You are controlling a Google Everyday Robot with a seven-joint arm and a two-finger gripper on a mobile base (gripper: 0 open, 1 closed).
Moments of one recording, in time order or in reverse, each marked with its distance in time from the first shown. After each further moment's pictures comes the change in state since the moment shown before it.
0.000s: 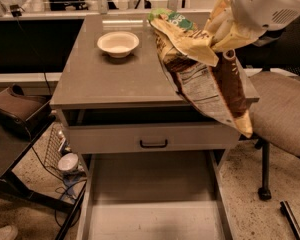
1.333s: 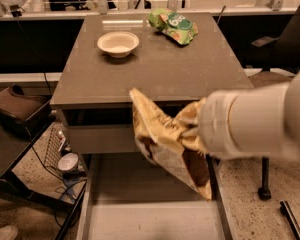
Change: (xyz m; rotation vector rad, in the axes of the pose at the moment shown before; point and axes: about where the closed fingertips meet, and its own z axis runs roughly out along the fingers) arm -0.040 0.133 0.083 0.126 -0.111 0.042
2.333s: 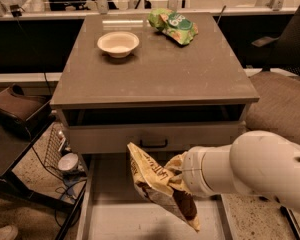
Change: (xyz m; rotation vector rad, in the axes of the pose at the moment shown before) arm 0.043 0.111 0.111 -0.188 -0.052 0.081
